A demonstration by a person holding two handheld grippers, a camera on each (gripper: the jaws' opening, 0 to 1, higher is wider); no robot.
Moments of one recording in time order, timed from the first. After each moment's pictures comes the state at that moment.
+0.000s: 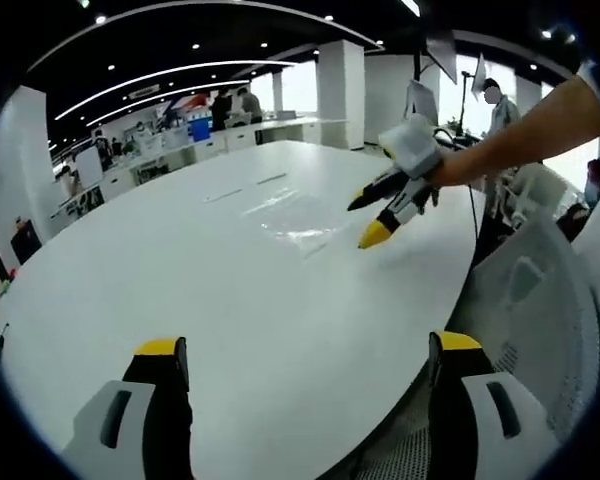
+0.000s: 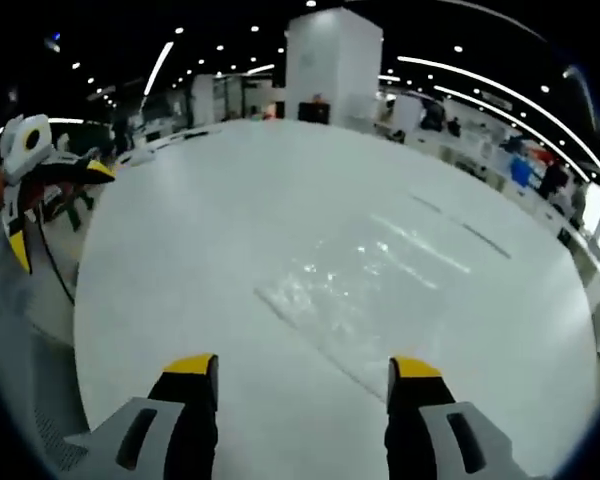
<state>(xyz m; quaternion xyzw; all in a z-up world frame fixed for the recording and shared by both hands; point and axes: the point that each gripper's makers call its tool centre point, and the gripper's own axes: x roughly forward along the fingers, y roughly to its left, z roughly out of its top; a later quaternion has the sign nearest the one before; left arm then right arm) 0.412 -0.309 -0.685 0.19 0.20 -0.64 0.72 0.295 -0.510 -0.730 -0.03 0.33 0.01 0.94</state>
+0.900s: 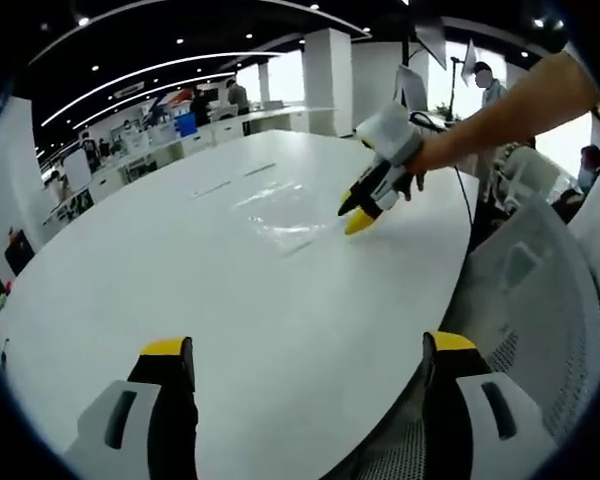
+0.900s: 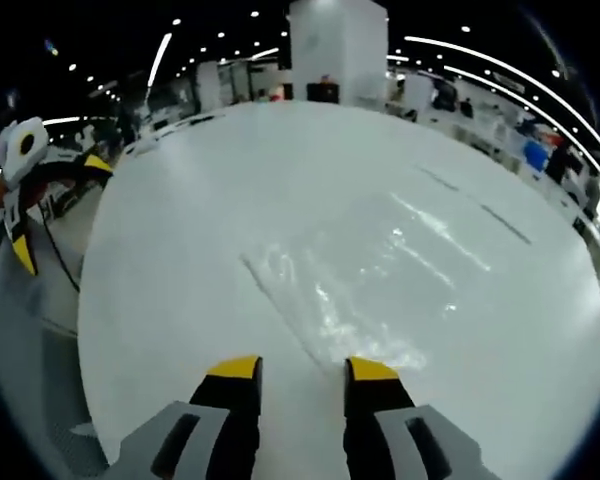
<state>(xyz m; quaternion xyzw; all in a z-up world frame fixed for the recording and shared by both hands) 0.395 -0.325 -0.691 0.24 0.22 -0.67 0.67 0.332 -0.544 -0.777 0.00 0.43 0.06 0.90</state>
